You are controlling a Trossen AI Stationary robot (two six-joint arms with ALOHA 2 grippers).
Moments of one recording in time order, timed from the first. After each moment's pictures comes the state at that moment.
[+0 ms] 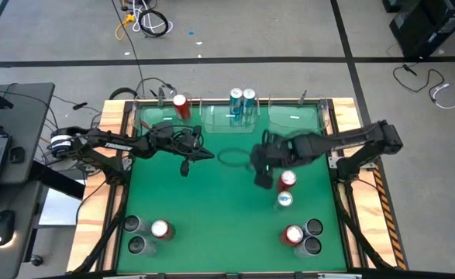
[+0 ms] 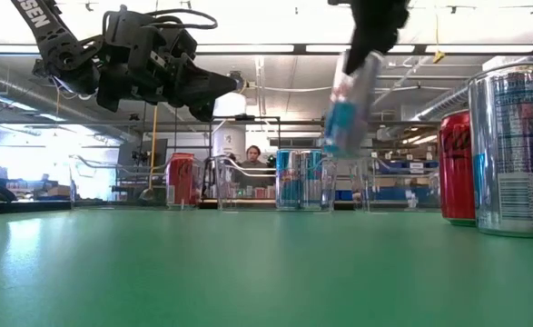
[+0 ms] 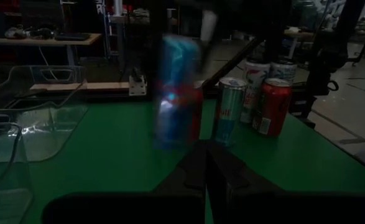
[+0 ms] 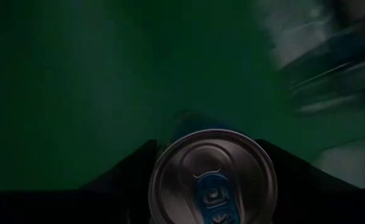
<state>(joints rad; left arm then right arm) 0.32 1.37 0.45 0.84 0.55 0.00 0.12 1.54 1.43 -1.02 0.33 0.38</state>
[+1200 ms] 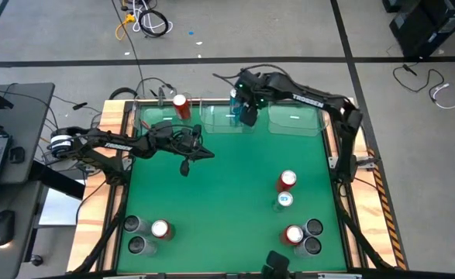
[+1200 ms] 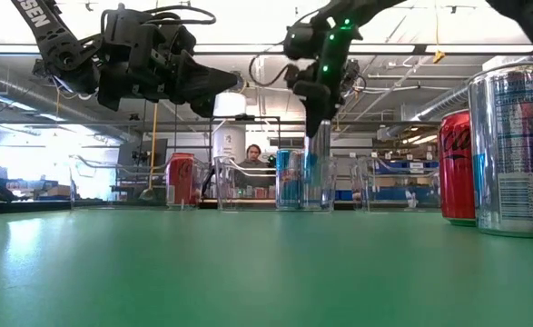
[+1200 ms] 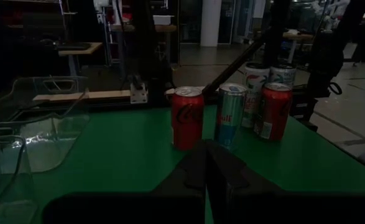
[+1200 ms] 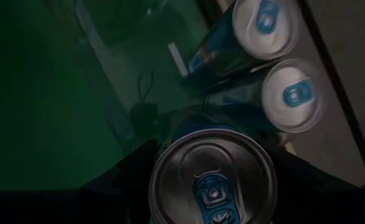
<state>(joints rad) 0.32 1.37 0.45 0.87 0.55 0.02 -0.51 1.93 1.82 -1.08 0.16 -0.09</state>
